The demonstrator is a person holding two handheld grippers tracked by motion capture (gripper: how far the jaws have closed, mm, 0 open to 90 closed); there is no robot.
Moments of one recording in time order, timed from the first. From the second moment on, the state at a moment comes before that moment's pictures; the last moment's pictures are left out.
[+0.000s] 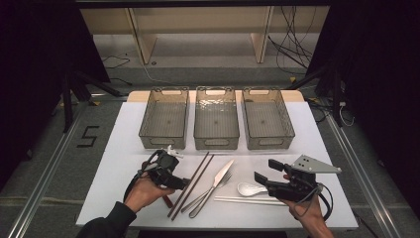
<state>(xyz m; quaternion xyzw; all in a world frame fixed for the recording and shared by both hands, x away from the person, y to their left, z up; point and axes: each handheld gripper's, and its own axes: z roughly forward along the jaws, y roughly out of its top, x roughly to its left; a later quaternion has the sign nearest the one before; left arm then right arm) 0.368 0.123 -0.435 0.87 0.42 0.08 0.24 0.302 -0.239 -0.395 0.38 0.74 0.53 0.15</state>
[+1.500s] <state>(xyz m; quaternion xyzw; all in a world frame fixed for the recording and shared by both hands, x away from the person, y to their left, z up) 0.379 0.096 -0.463 0.91 0.38 0.03 0.15 0.303 -0.236 -0.397 0.38 0.75 0.52 0.14</state>
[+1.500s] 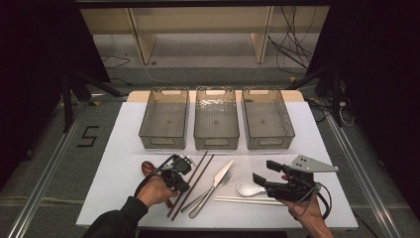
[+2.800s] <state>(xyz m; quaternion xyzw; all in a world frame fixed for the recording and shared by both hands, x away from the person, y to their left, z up) 0.380 0.116 -0.422 0.89 0.38 -0.01 0.25 0.303 -0.236 -0.397 0.37 0.75 0.53 0.13</state>
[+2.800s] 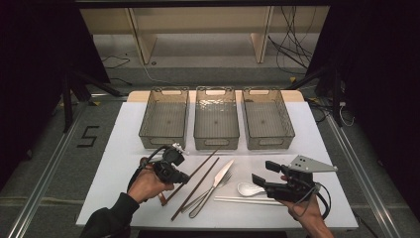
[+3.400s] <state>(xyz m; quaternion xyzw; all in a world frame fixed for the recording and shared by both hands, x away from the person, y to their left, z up) 0.392 0.138 -0.393 0.87 0.39 0.01 0.31 0.303 -0.238 -0.396 0.38 0.75 0.53 0.14</state>
